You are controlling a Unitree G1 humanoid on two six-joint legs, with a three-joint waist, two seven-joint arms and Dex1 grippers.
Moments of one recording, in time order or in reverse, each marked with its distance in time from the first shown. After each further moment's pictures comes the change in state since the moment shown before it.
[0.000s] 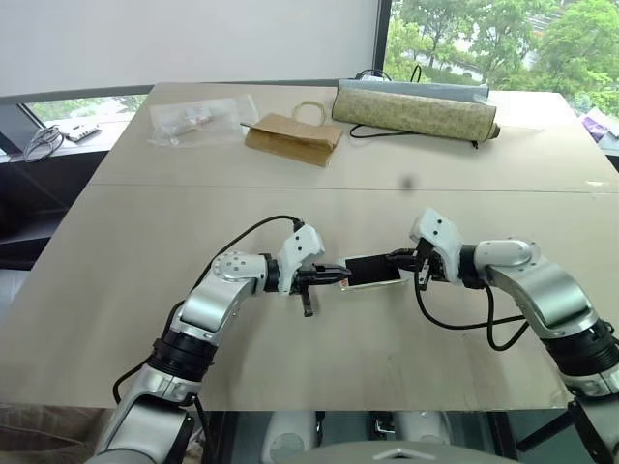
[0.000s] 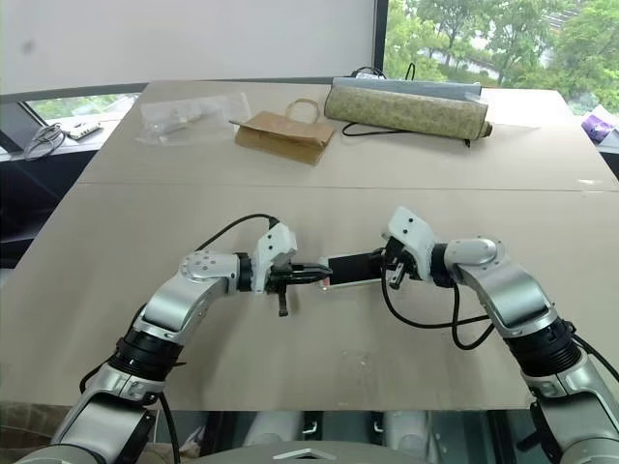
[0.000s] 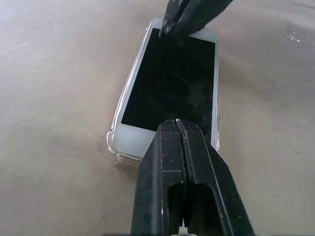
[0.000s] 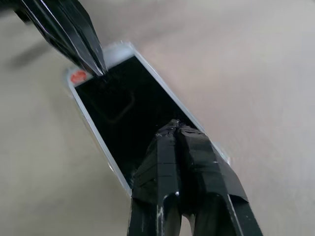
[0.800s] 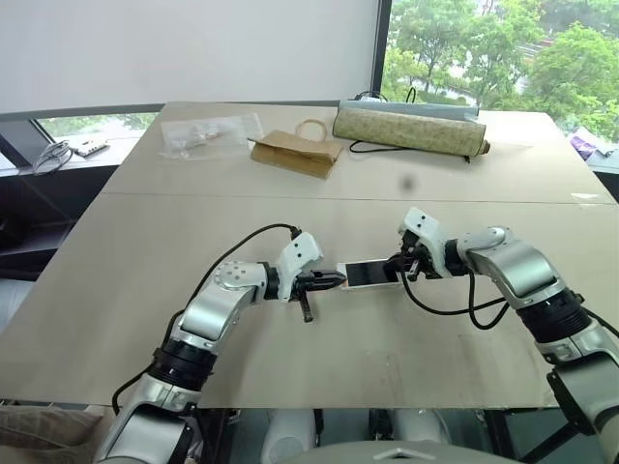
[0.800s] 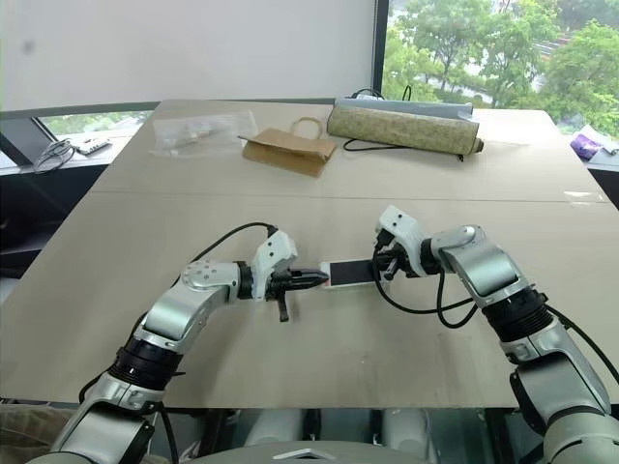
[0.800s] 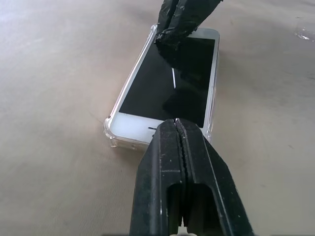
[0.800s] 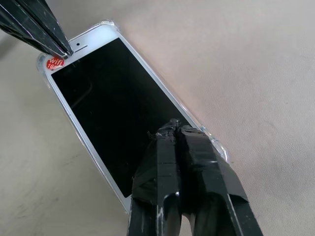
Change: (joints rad) left arm 0.049 -0.009 0.001 -0.010 0.021 0.017 0.051; right arm -0.149 0.072 0.085 0.239 -0.025 0.163 0.052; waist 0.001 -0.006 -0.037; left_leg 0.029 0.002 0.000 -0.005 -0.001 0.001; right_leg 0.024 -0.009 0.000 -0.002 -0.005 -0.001
